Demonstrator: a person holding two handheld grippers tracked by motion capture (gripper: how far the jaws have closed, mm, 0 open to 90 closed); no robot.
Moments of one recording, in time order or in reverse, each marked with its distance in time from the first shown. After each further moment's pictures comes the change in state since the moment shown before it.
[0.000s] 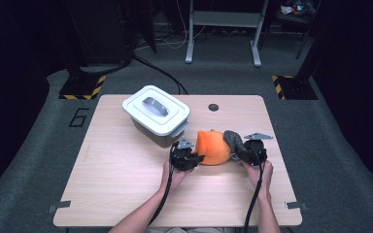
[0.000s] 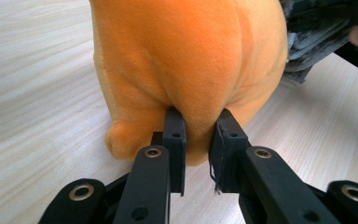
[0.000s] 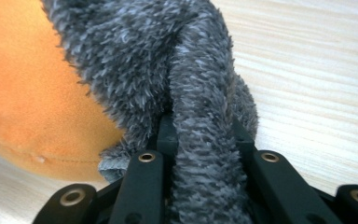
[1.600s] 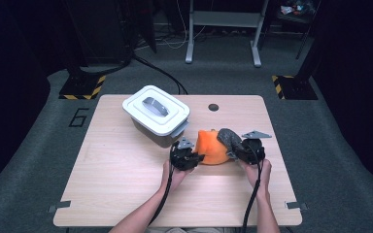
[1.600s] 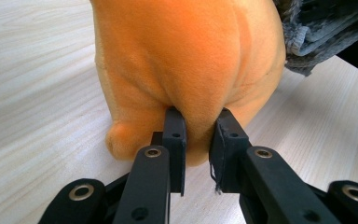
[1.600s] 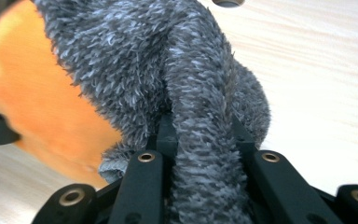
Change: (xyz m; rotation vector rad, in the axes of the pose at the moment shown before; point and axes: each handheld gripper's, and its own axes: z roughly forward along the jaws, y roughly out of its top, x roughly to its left) left arm 0.000 0.001 0.000 -0.009 -0.002 0.007; right arm 0.009 0.008 -0.006 -0.023 0.026 -0.028
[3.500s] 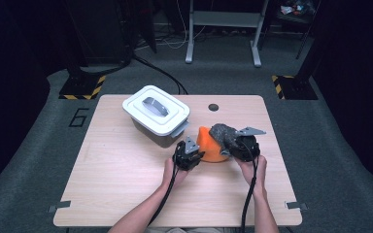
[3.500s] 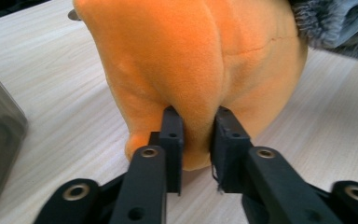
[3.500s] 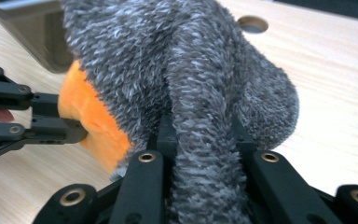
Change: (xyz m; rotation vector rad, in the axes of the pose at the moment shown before) left arm -0.009 0.003 0.008 -0.021 0.144 0.187; right arm 0.023 0.021 -0.011 -0.037 0.043 -0.082
